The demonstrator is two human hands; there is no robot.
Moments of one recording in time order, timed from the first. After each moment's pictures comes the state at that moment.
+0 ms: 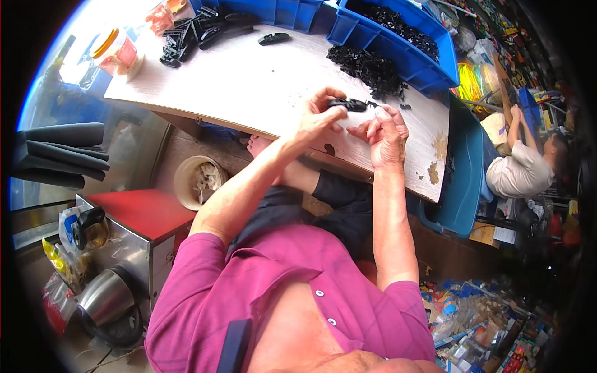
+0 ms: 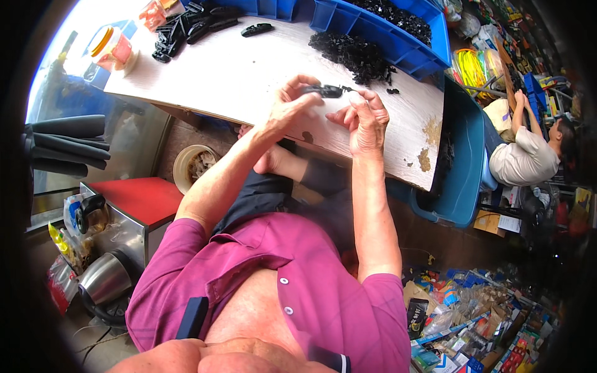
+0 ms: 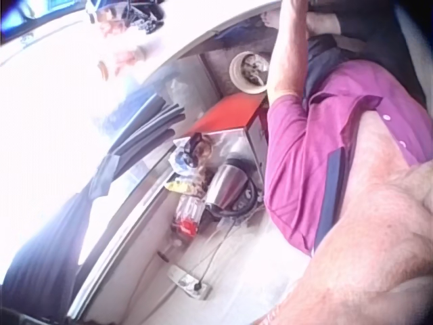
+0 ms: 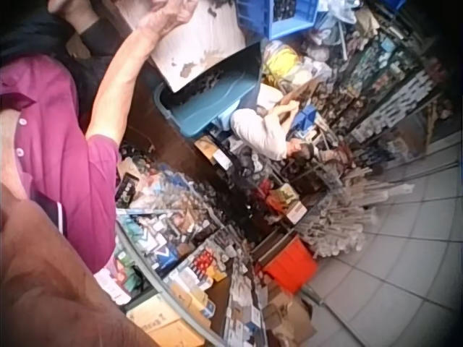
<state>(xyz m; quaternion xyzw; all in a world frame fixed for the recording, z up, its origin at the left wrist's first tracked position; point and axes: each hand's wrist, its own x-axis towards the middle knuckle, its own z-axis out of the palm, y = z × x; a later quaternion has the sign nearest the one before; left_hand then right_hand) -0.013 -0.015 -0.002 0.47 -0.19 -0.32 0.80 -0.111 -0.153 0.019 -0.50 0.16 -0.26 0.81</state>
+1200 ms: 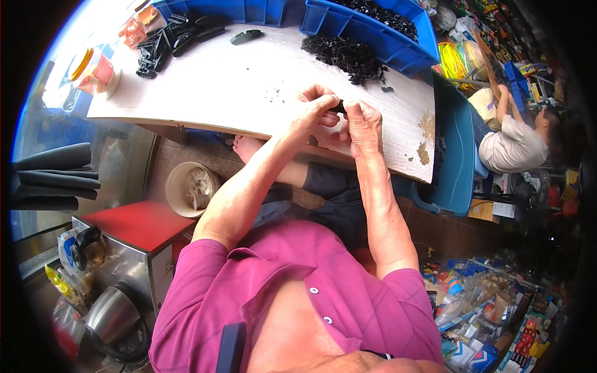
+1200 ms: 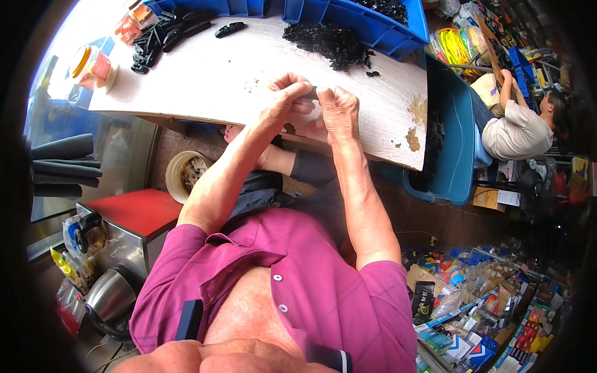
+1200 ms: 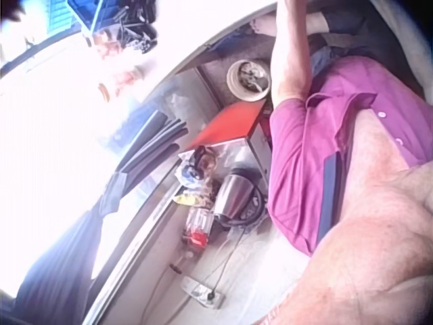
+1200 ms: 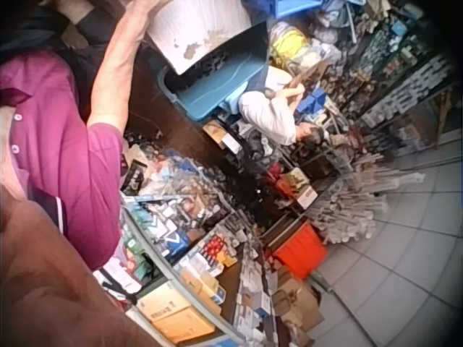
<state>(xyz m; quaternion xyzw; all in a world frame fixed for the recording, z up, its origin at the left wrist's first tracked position) -0.025 -0.025 0.013 0.50 -0.11 -0.36 0.78 -0.113 -0.142 0.009 -0.64 0.24 -0.22 0.70</state>
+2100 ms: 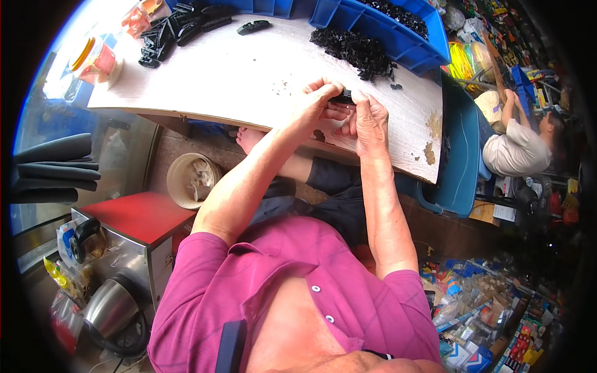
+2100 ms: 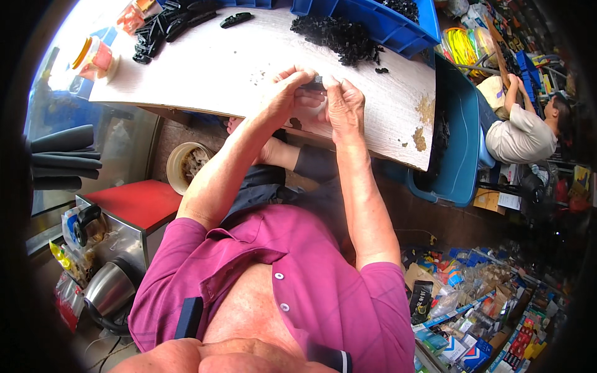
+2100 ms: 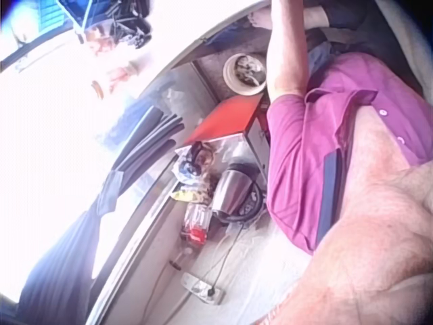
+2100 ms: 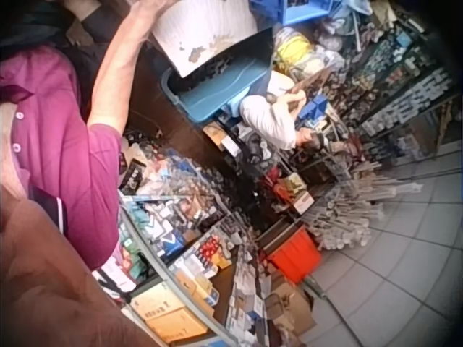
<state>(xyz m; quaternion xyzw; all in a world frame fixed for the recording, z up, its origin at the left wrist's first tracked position) -0.019 -0.032 0.000 0.37 -0.08 -0.43 0.82 -0.112 -0.139 0.017 -0.64 0.21 -0.20 0.72</state>
